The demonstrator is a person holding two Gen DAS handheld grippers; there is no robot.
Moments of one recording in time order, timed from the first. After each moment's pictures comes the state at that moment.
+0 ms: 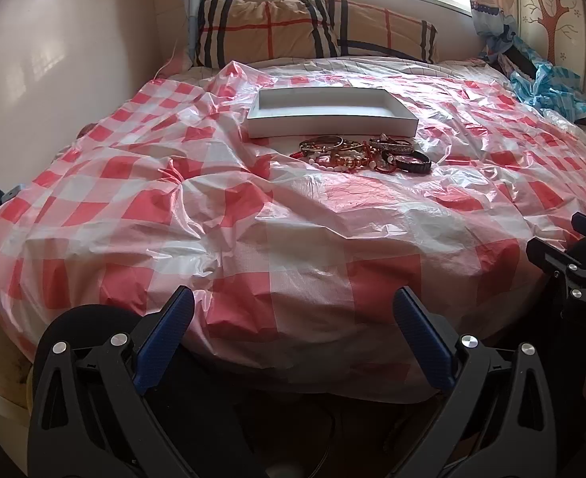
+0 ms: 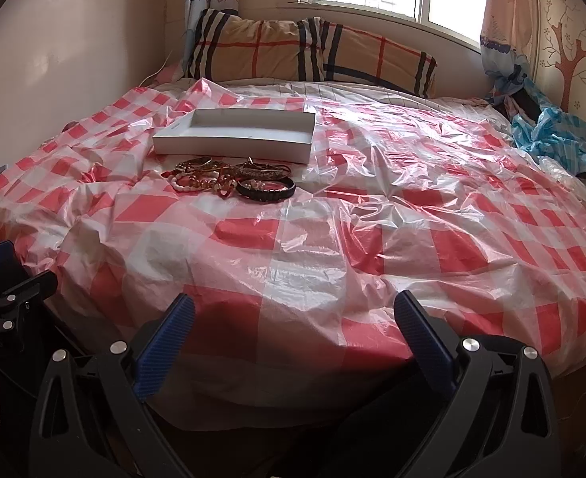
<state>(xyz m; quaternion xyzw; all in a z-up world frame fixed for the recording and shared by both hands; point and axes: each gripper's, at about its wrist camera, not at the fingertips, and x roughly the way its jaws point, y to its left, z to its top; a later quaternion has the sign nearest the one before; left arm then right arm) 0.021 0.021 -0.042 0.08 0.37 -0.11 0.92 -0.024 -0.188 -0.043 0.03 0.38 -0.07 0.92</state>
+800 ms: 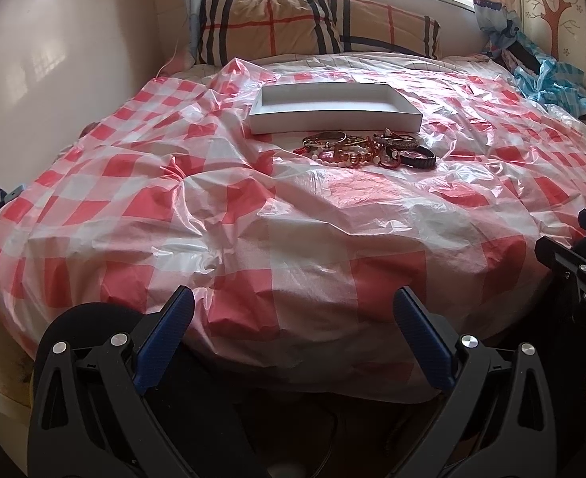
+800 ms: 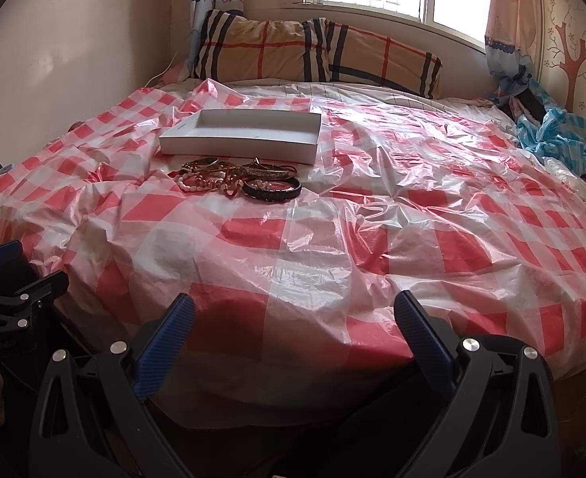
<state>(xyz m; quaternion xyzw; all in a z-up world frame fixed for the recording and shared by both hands) 0.022 0.018 -0.048 0.09 0.37 -0.10 0.92 -0.026 -0.186 -0.041 0.04 0.38 -0.06 0.92</state>
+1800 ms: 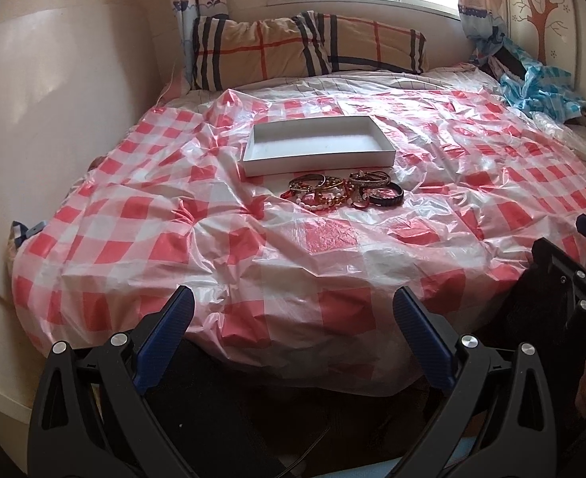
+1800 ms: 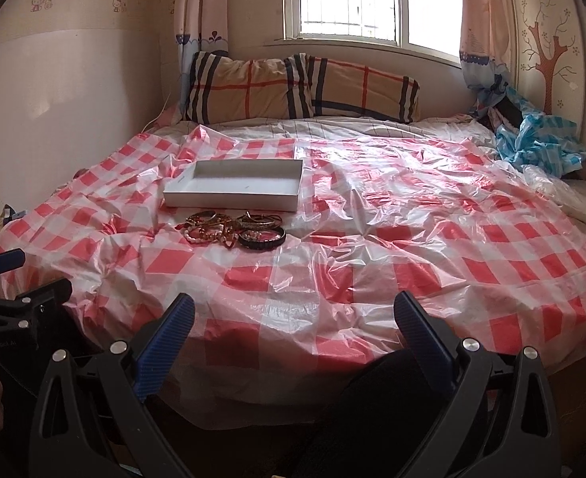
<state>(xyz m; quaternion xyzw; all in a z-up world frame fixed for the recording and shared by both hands) -0.014 -0.002 0.036 0.10 0.36 -0.11 0.92 -0.070 -0.205 0.032 0.07 0.32 -0.08 0.94</state>
